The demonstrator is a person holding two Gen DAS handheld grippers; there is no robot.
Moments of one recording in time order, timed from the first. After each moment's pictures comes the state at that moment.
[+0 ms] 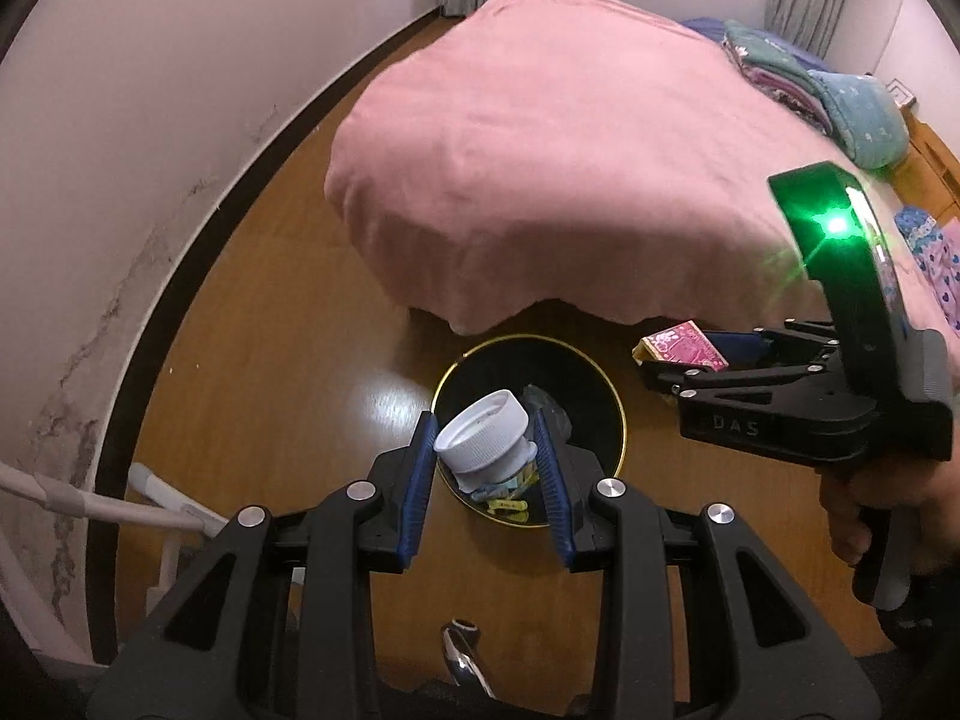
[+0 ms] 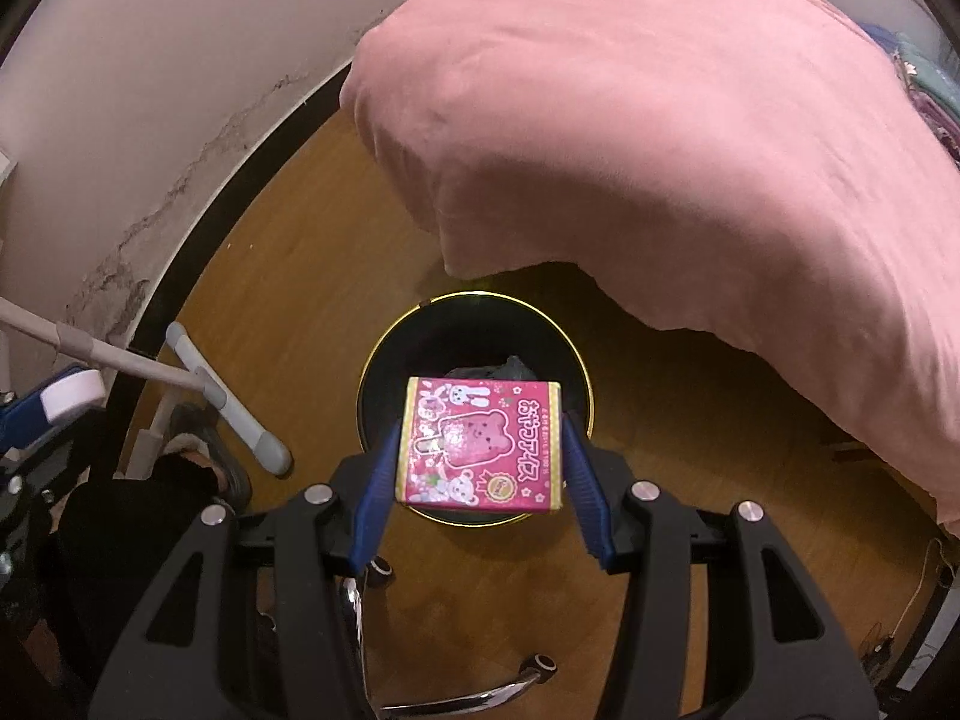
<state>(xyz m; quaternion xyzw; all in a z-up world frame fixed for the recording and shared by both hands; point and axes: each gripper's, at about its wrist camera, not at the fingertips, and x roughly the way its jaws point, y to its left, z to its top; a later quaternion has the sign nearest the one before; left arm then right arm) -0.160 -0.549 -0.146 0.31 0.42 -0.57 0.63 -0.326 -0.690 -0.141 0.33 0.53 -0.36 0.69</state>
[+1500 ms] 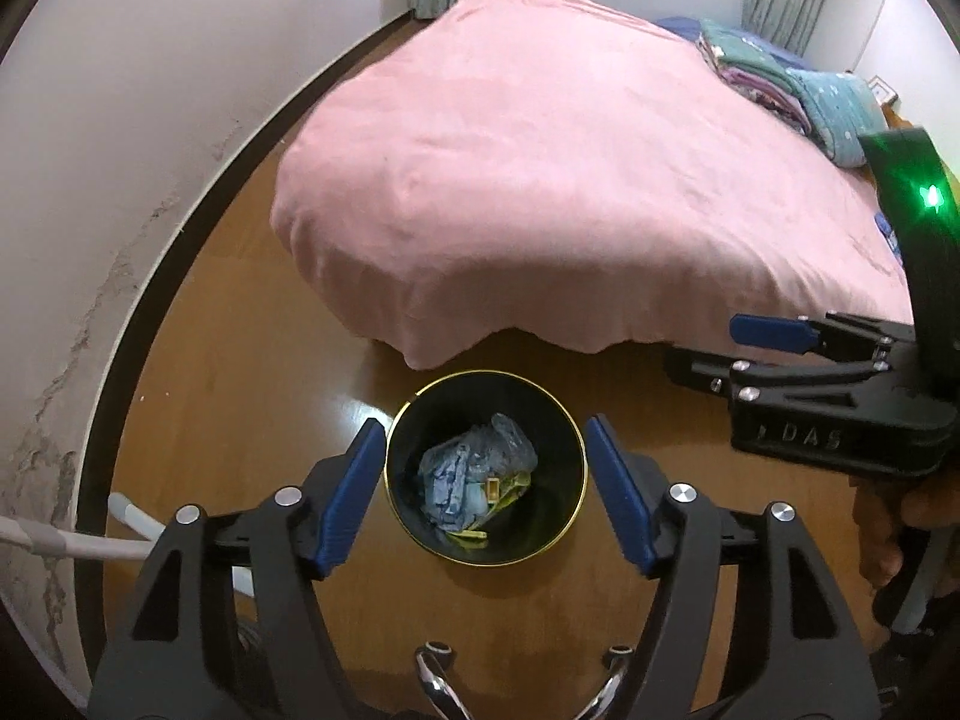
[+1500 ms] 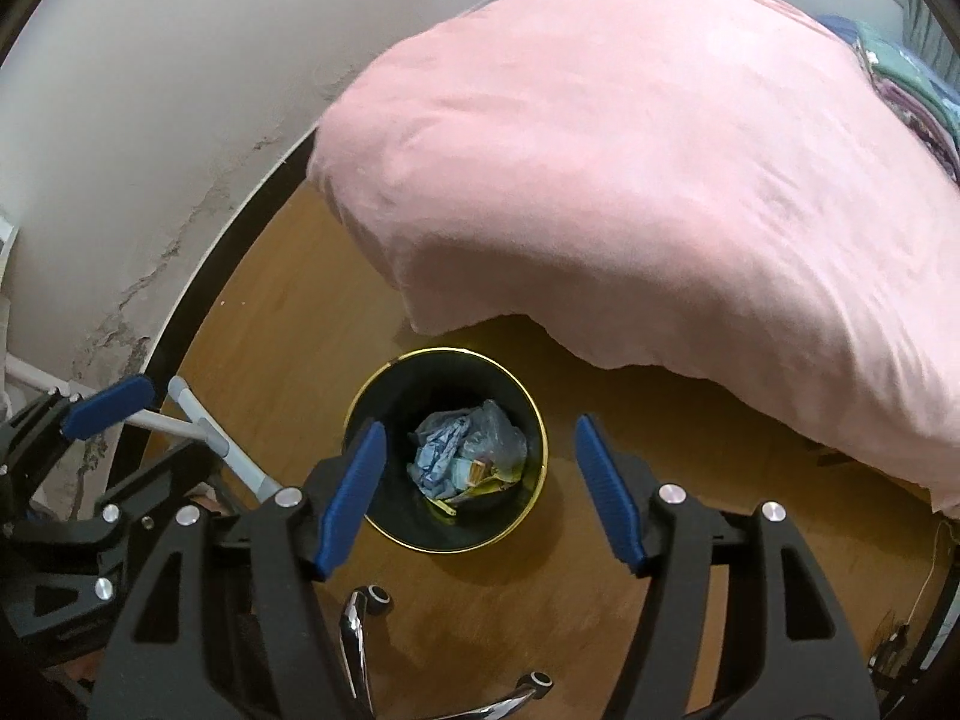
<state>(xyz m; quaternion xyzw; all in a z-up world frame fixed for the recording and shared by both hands) -0.185 -0.578 -0.124 0.30 0.41 -0.60 0.62 -0.358 -0.715 -0.086 0.34 0.48 -0.40 0.70</state>
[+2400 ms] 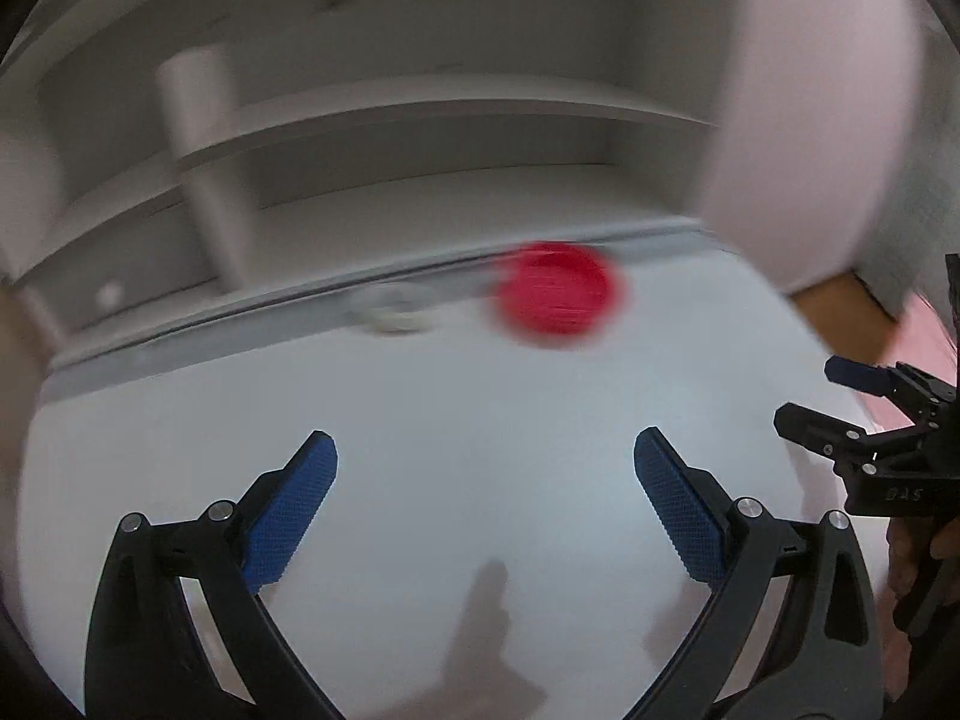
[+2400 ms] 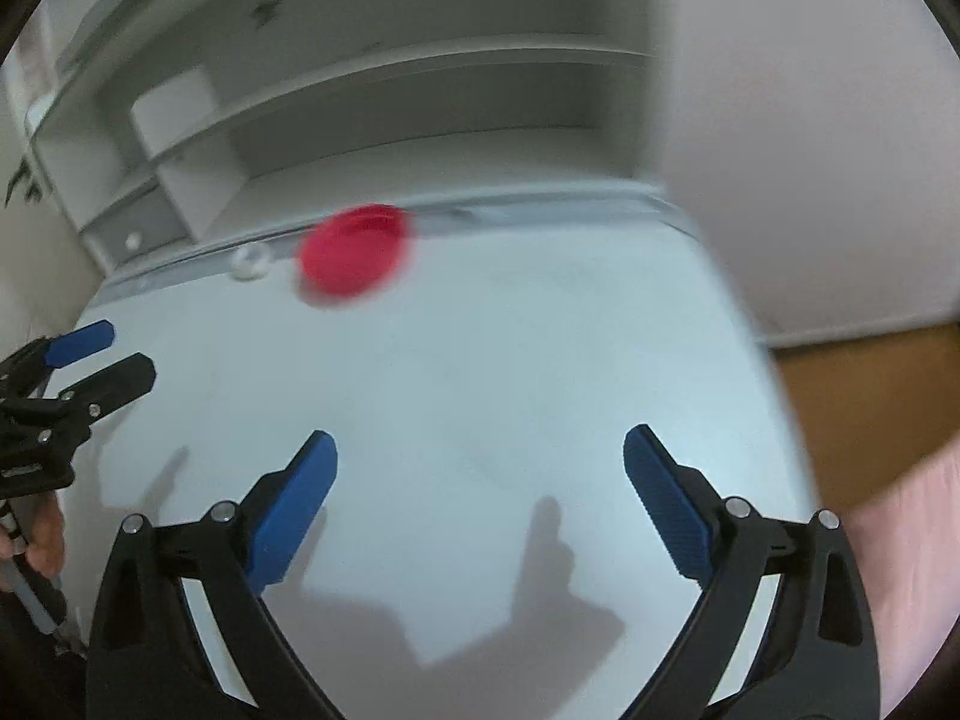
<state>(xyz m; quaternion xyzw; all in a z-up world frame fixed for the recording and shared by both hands) 0.181 -0.118 0.032 0.05 0.41 -0.16 0.90 0.139 -0.375 0.051 0.06 0.46 0.04 0.88</state>
